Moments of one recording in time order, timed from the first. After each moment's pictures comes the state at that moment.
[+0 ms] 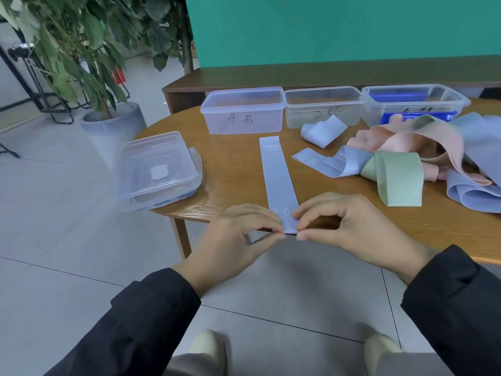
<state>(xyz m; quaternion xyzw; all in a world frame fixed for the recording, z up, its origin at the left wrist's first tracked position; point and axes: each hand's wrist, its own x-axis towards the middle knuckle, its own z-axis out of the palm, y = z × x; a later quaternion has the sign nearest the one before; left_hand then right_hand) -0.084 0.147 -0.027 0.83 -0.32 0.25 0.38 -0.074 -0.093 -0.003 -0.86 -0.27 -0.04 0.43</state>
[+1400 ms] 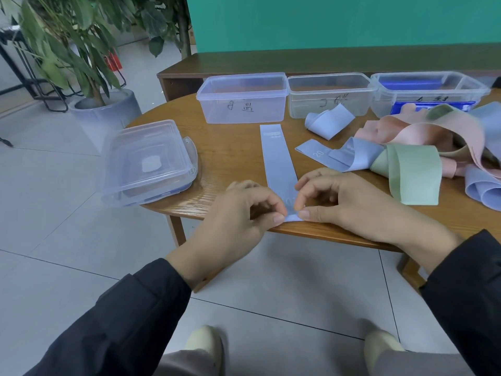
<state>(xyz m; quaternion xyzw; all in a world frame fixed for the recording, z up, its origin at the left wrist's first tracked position) -0.069 0.137 0.003 0.91 -0.18 0.05 0.38 -0.040 -0.088 0.010 -0.88 -0.23 0.06 0.41</state>
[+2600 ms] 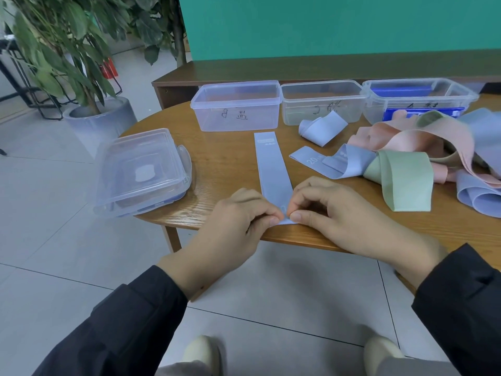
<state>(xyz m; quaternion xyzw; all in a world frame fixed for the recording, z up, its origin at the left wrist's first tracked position) -0.055 0.140 -0.014 0.89 -0.29 0.17 0.30 -0.042 -0.084 0.001 -0.88 -0.28 -0.01 0.38</state>
